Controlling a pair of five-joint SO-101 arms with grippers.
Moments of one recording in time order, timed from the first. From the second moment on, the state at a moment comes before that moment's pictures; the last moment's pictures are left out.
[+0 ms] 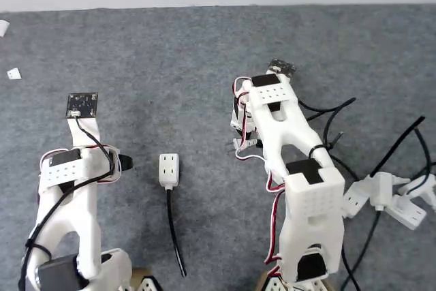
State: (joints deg) left arm -20.1 -18.2 55.4 46.6 -7.2; right arm -15.1 35.3 -12.2 75.5 -38.6
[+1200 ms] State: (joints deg) left arm -20.1 -18.2 55.4 46.6 -7.2; right arm -13.3 31.6 -15.7 87.0 13.2
